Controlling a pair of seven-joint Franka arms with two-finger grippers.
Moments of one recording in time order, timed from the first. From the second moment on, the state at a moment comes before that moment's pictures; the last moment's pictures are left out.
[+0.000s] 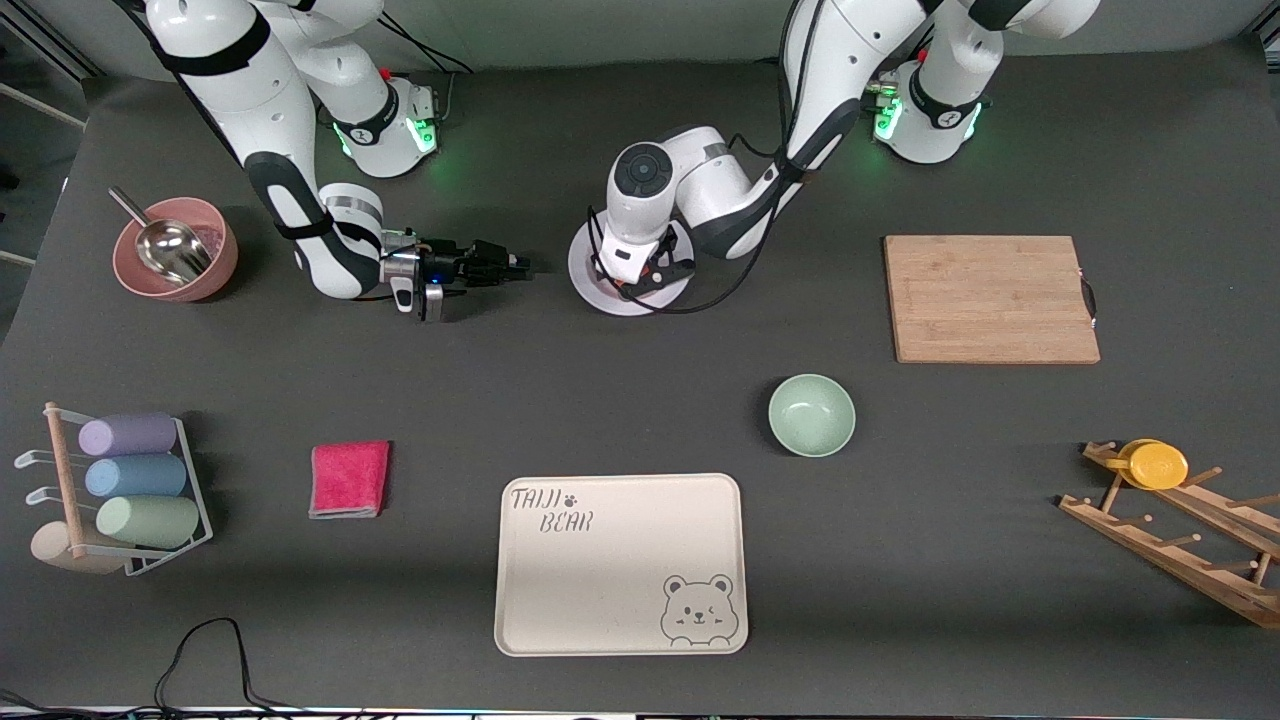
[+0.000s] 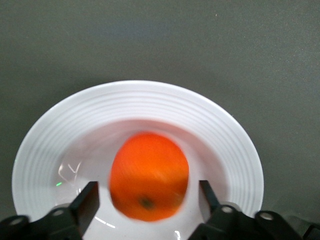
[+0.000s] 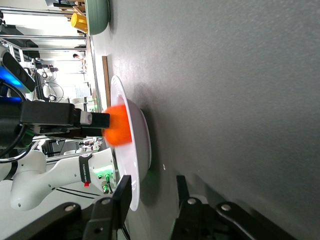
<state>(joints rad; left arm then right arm) -0.57 0.61 -0.47 -1.89 0.11 2.45 -1.48 0.32 0.40 -0.10 -2.66 1.70 1.94 -1.40</state>
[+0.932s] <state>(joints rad) -0.29 0.25 -0.22 -1.77 0.04 1.86 -0.81 0.36 0.42 -0.08 -2.64 1.72 1.94 -1.40</state>
